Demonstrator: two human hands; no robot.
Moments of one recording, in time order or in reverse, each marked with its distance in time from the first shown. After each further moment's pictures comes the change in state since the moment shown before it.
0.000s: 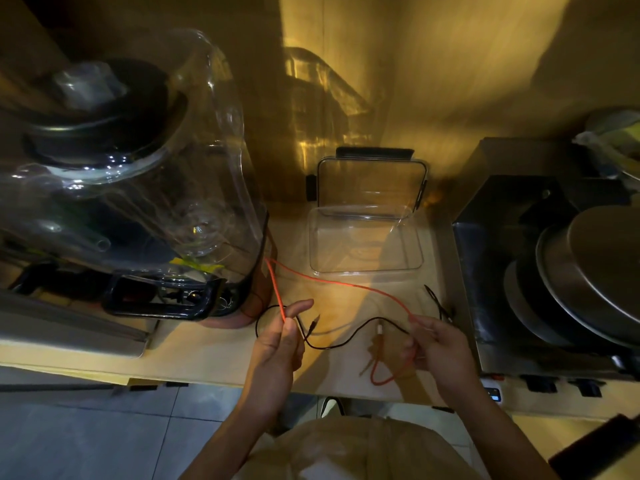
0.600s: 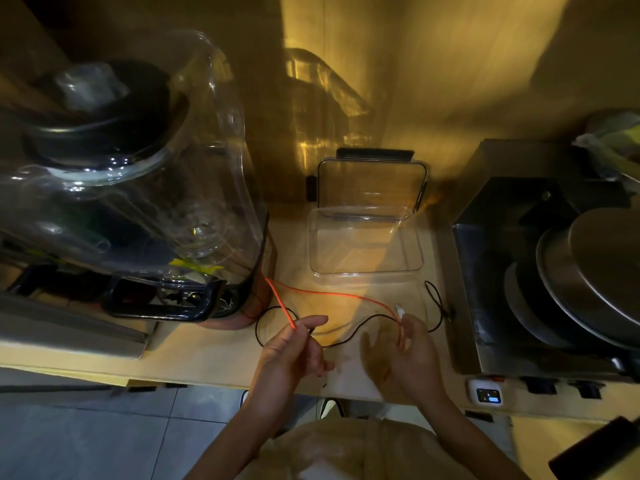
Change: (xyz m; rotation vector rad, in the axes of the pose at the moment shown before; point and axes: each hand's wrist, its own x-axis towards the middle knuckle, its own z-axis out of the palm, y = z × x) left_hand -0.005 0.005 0.011 -0.274 -0.076 -0.215; right_hand 0.006 0.034 0.029 -0.489 0.146 -0.216
